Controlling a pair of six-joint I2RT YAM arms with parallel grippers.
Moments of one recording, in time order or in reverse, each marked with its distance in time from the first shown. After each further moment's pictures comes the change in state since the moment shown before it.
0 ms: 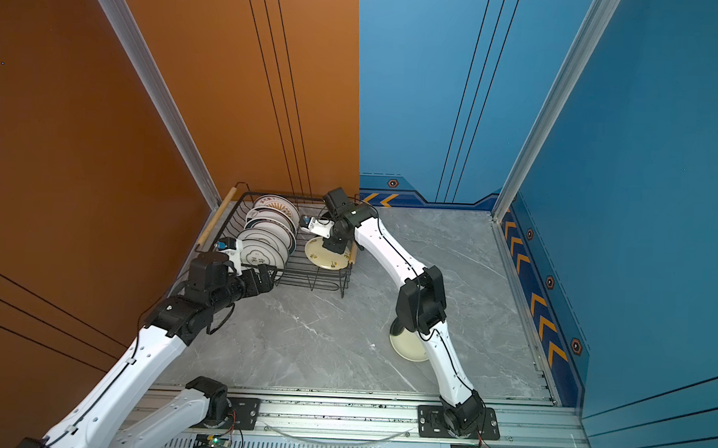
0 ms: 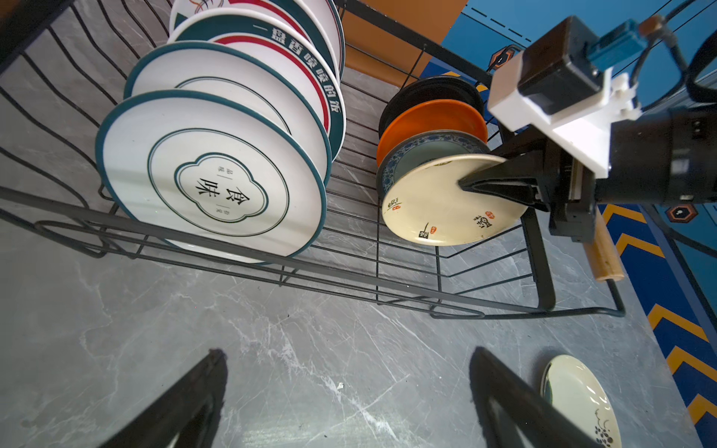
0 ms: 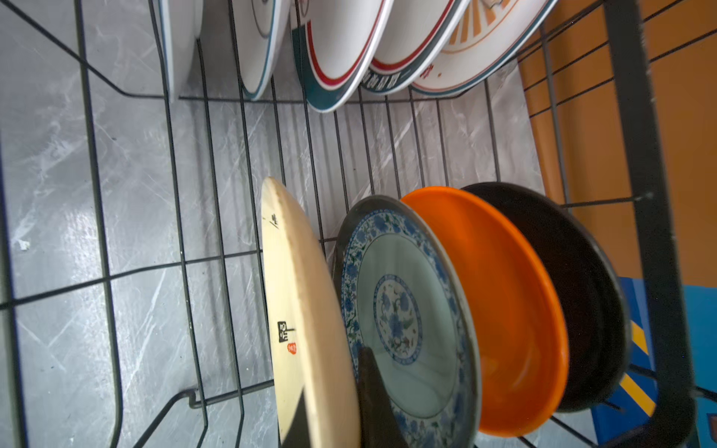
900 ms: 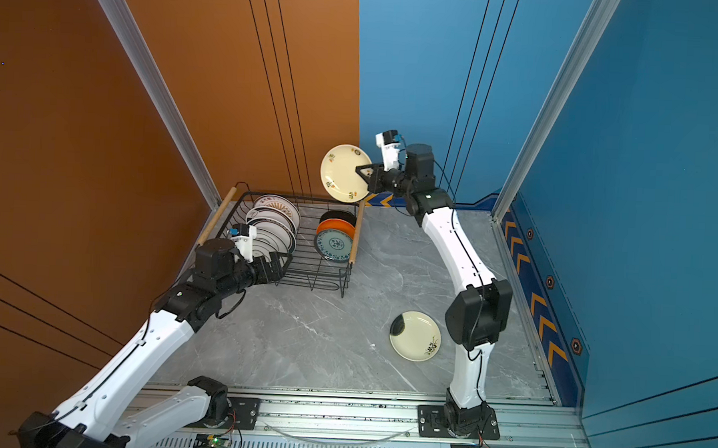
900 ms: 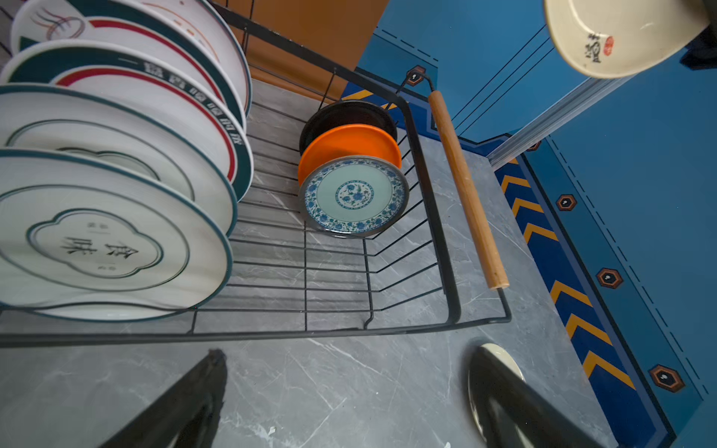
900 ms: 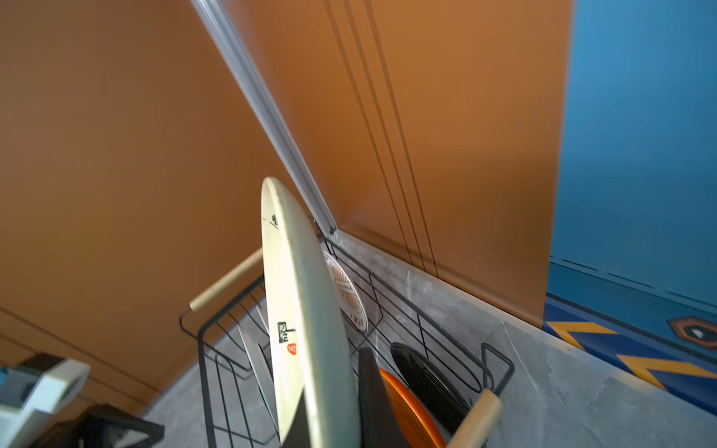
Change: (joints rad) left arm -0.058 0.164 0.106 0.151 0.166 -0.019; right arm -0.385 -0.454 -0.470 0.871 -0.443 1.153
